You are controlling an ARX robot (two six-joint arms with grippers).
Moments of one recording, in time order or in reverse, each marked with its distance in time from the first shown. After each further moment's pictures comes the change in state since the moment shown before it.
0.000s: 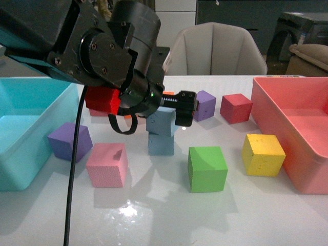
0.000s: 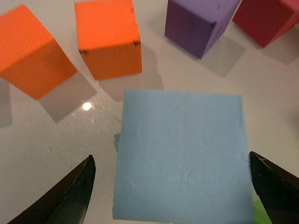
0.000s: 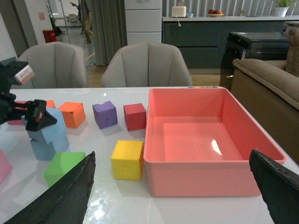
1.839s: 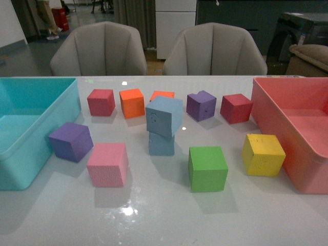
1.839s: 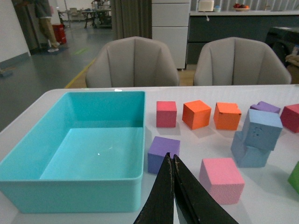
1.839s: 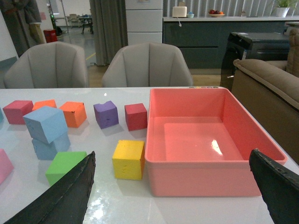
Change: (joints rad) left arm 0.434 -1.654 -1.384 0.408 0.069 0.058; right arm 0.000 0.000 0.000 0.000 0.000 0.000
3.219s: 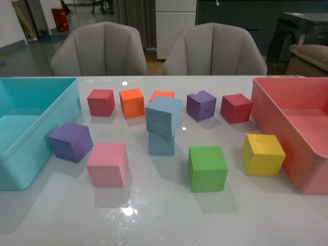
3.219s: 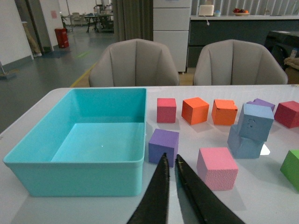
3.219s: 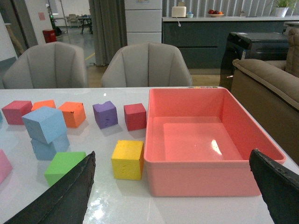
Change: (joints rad) left arm -0.003 -0.517 -0.039 -0.472 0.000 0.000; right arm 0.000 0.000 0.000 0.000 0.000 0.000
